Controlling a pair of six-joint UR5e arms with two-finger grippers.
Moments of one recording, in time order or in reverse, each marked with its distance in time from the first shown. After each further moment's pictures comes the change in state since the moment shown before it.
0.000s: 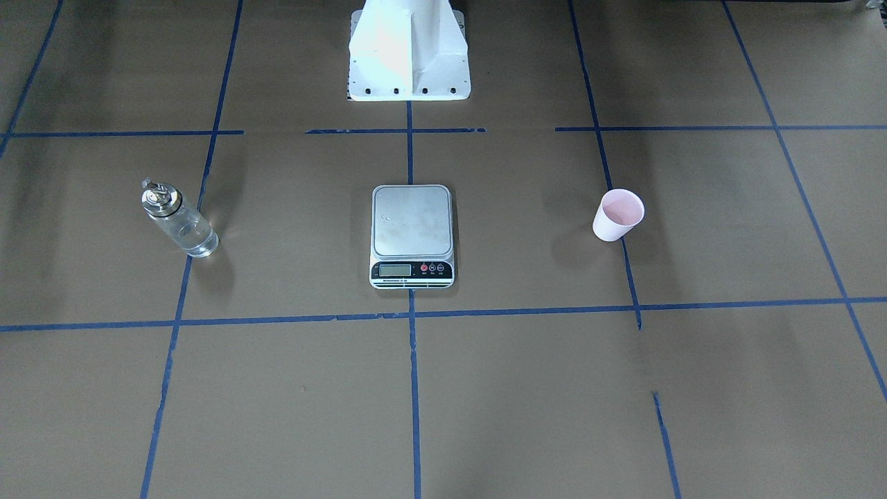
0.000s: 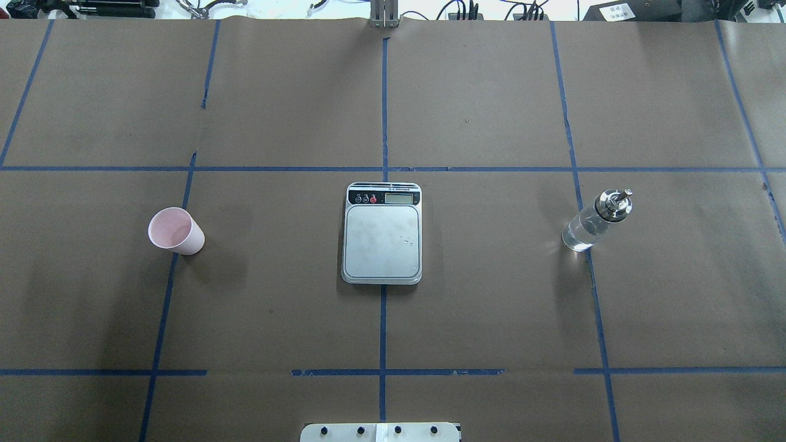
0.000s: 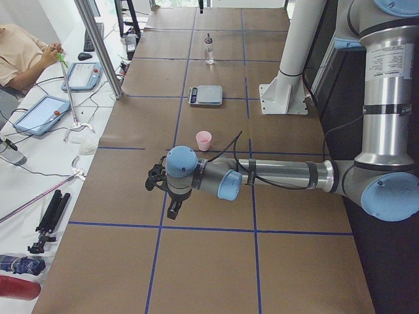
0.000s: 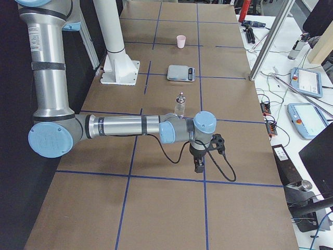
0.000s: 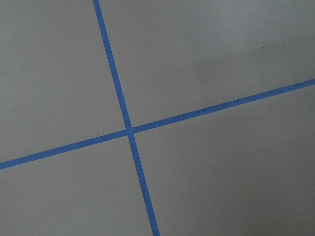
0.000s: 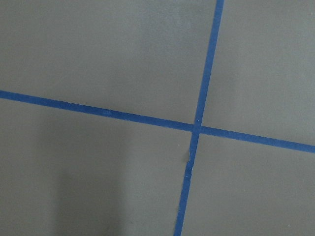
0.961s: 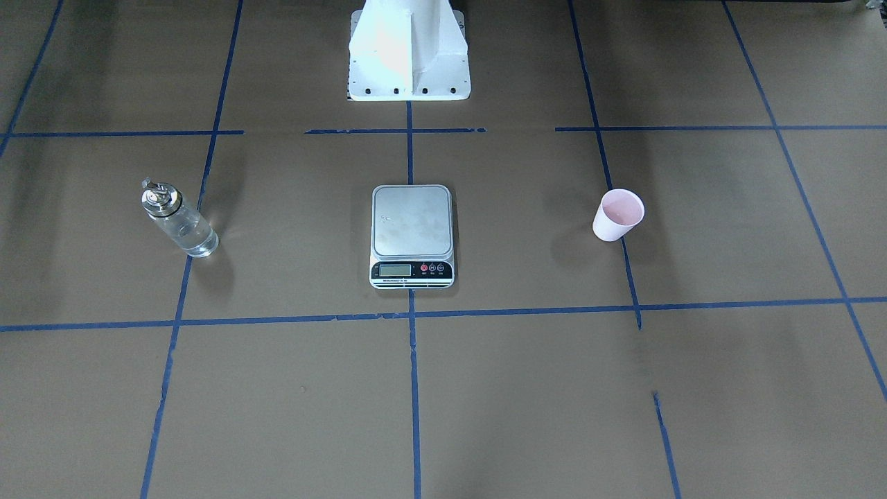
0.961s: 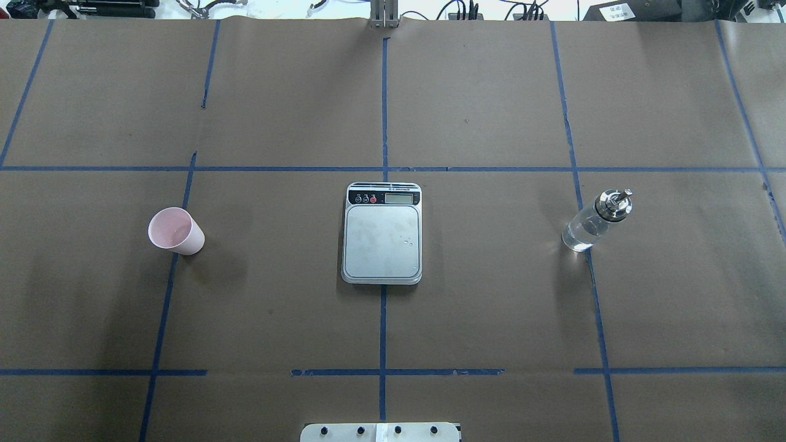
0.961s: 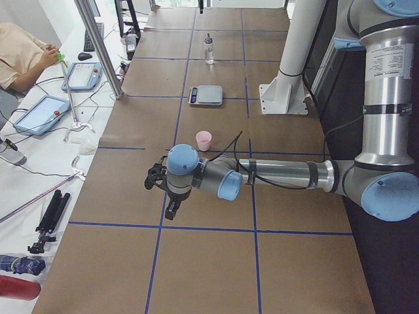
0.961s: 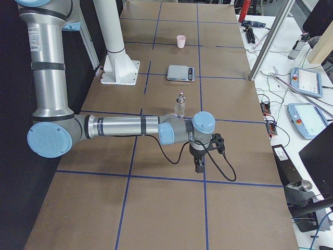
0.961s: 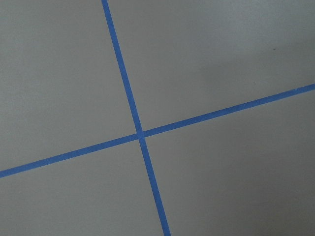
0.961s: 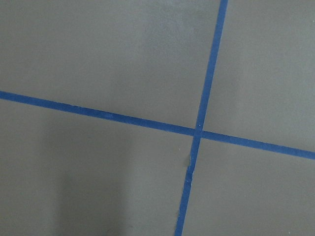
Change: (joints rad) left arm 0.004 0.005 0.003 -0.063 0.043 0.001; right arm 0.000 -0.006 -0.002 0.034 0.002 -0.001
